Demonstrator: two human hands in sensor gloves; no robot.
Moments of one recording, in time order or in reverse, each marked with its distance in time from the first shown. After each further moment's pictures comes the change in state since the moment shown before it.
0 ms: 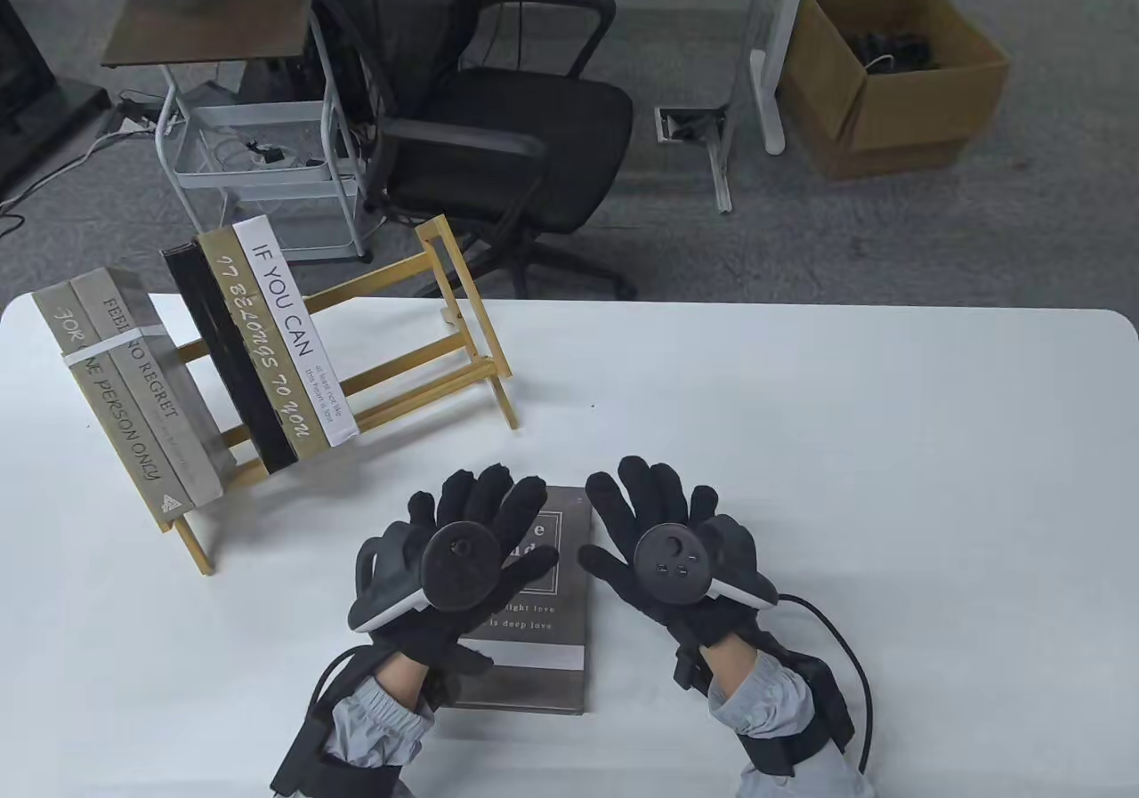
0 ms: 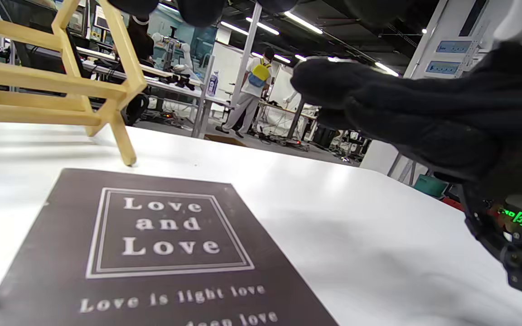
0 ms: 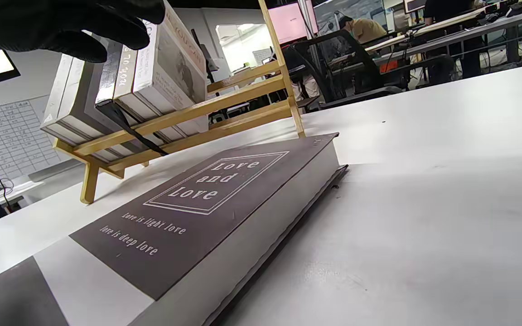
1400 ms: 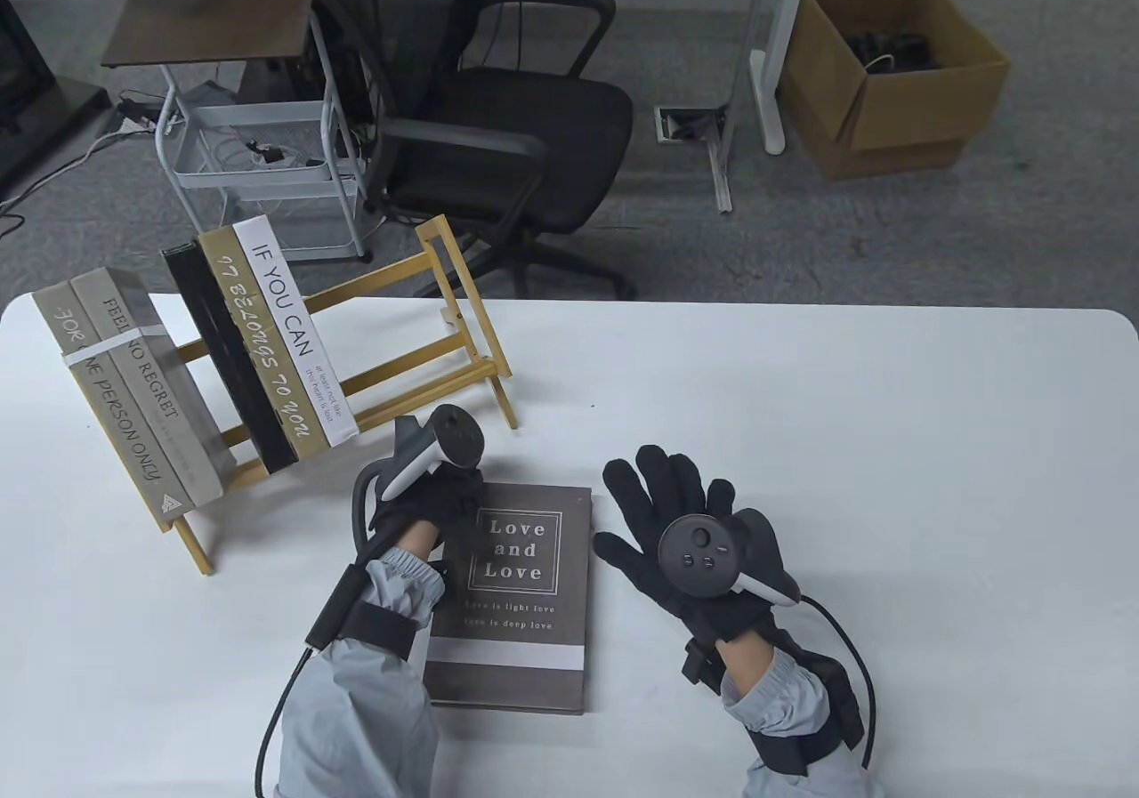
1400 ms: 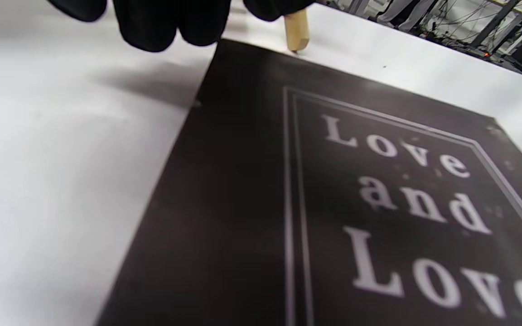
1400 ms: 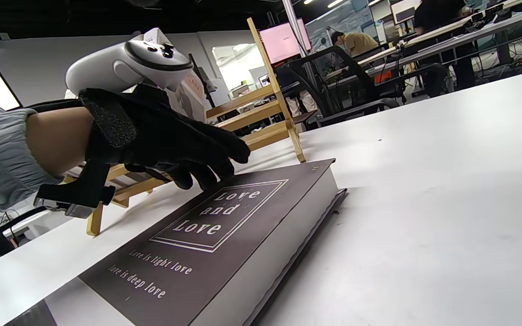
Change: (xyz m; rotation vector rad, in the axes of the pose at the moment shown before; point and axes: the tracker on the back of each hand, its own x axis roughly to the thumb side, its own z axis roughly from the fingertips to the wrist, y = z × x) left_hand -0.112 -0.053 -0.114 -0.395 0.507 0.102; right_hand -0.010 -0.016 0.007 -0.058 0.009 -0.066
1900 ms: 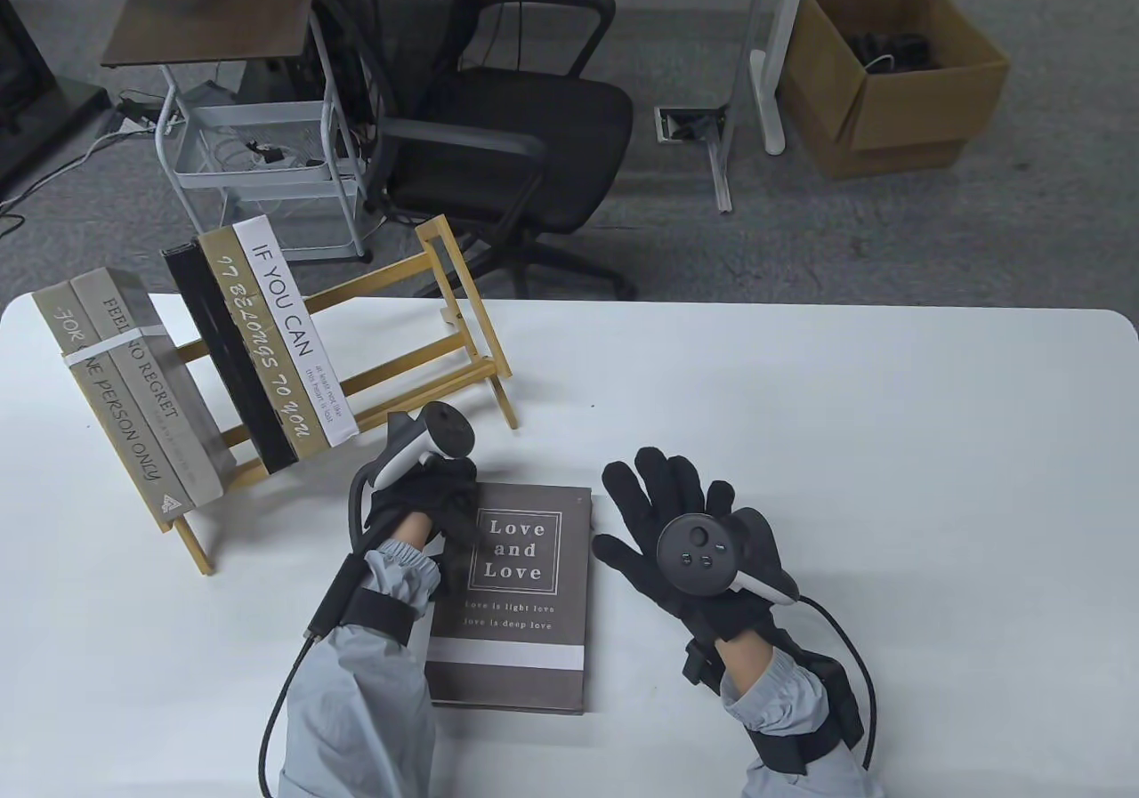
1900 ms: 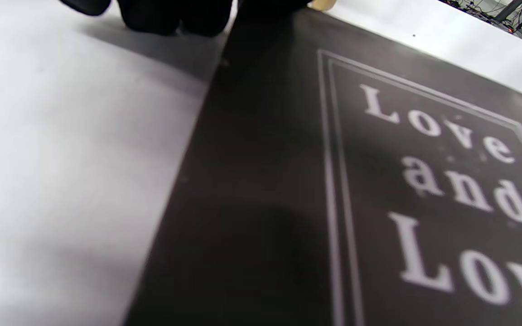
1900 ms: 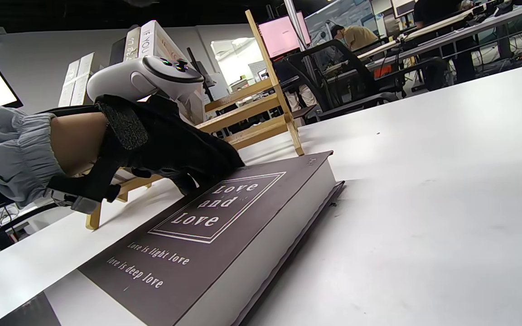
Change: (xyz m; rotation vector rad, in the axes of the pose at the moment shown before) left_hand -0.010 -0.007 -0.015 -0.097 0.014 0.027; right_hand 0.001 0.000 0.000 0.018 0.001 -0.001
